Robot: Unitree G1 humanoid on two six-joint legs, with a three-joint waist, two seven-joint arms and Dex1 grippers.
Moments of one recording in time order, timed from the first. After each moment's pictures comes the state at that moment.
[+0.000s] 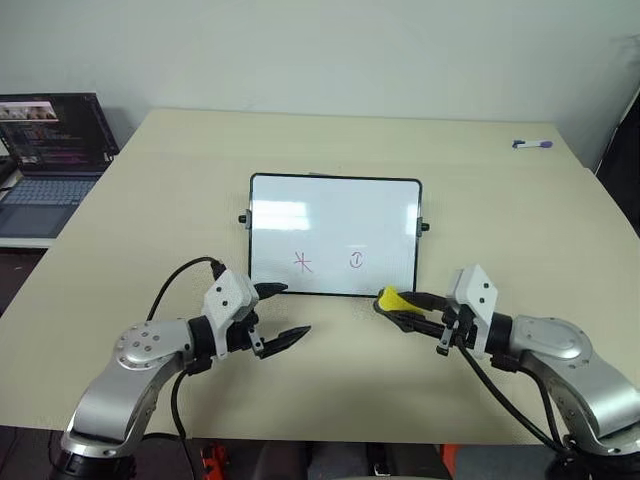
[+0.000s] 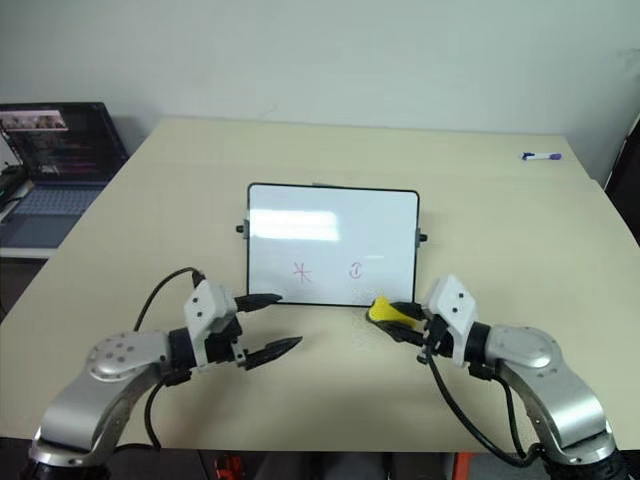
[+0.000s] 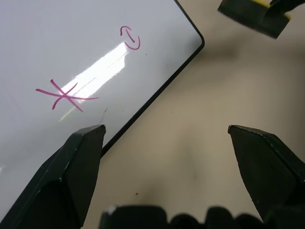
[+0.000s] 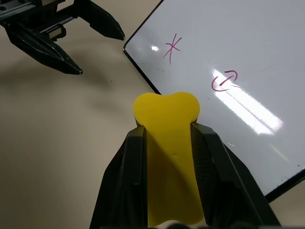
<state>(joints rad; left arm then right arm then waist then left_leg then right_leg) 0.03 0.66 0.05 -0.46 -0.36 0.44 -0.88 -0.04 -0.57 0.07 -0.61 0.34 0.59 0.77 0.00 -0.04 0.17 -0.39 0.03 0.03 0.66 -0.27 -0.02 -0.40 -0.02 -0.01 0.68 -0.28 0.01</state>
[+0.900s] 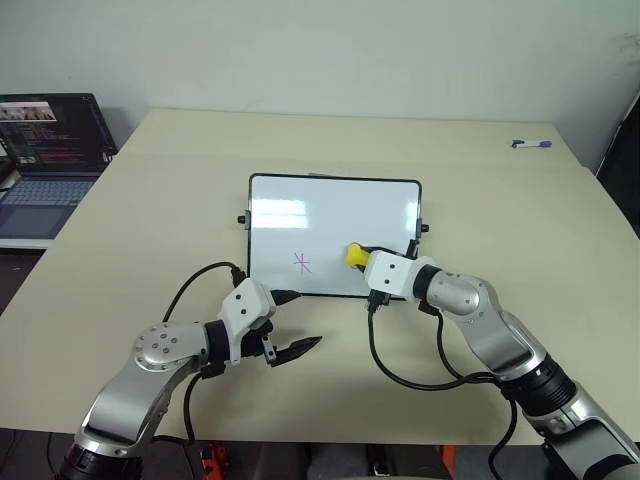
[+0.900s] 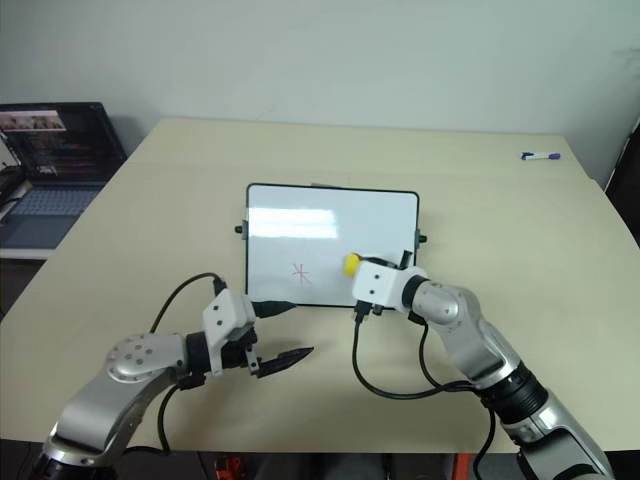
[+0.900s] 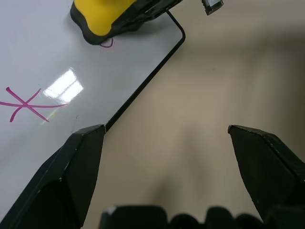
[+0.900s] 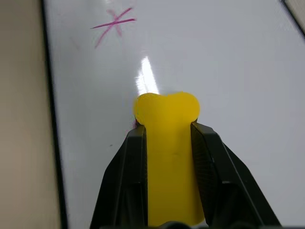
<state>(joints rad) 0.01 0.69 -0.05 -0.44 -0.33 0.40 -0.87 -0.45 -0.51 0.49 -0.21 -0.31 0.28 0.63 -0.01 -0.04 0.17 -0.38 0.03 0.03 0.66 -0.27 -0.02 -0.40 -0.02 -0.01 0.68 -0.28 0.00</state>
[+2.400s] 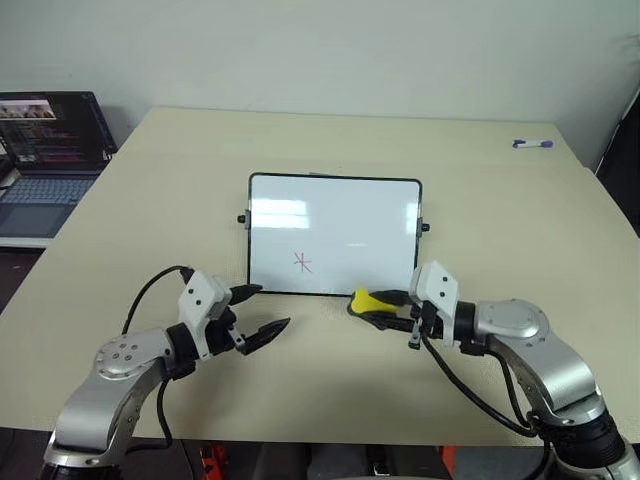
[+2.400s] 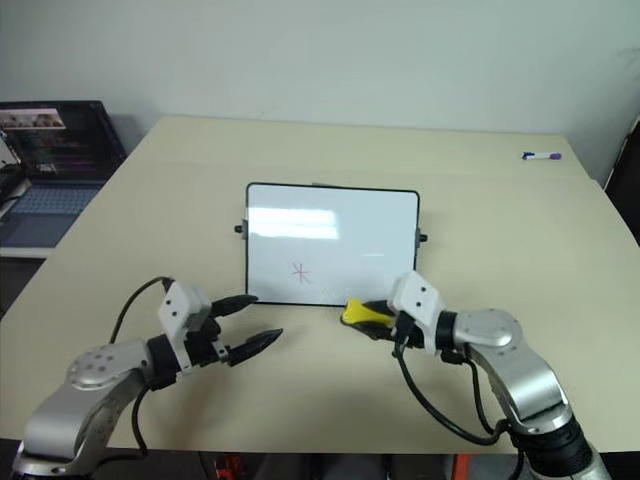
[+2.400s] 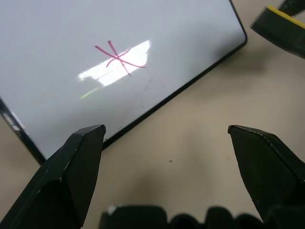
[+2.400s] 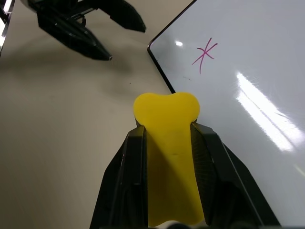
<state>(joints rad) 0.09 0.67 0.17 -0.39 -0.45 0.46 -0.79 -0.20 -0.48 0.20 -0.50 0.21 0.60 0.87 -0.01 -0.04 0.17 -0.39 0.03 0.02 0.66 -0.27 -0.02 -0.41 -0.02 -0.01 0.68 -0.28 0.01</state>
